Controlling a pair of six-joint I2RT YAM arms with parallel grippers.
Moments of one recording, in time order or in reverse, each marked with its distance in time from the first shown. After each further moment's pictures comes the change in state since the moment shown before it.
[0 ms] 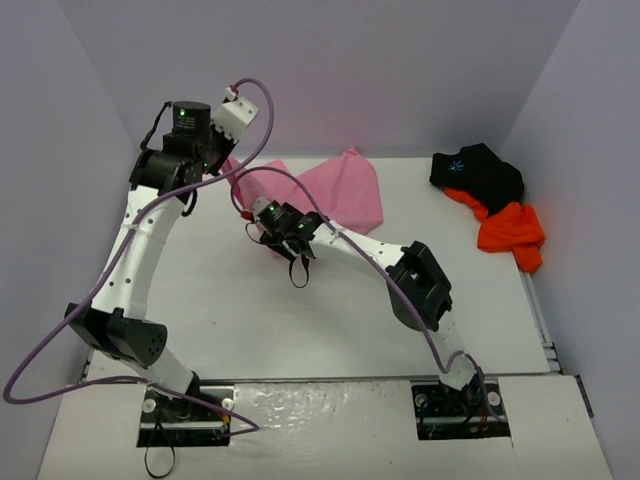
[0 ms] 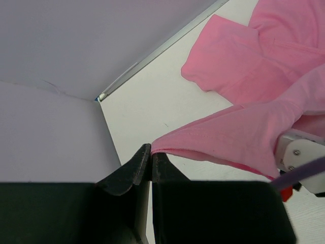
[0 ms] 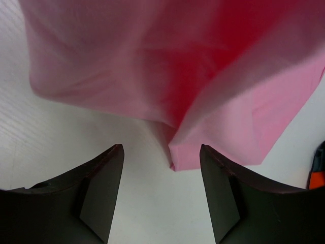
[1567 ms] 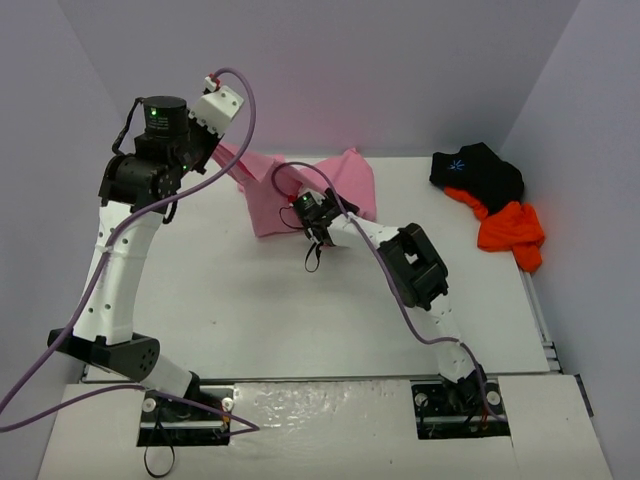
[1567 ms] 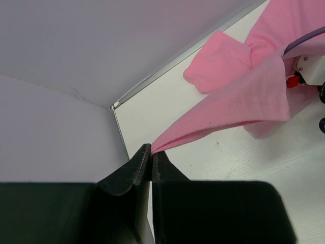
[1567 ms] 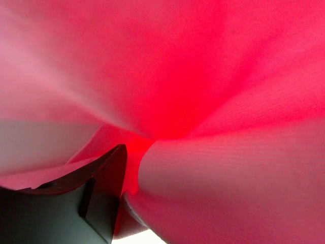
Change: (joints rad) left arm -0.003 -0.091 0.086 -0.076 0.010 0.001; right arm -0.198 0.176 -0.075 0.269 0.423 -0.161
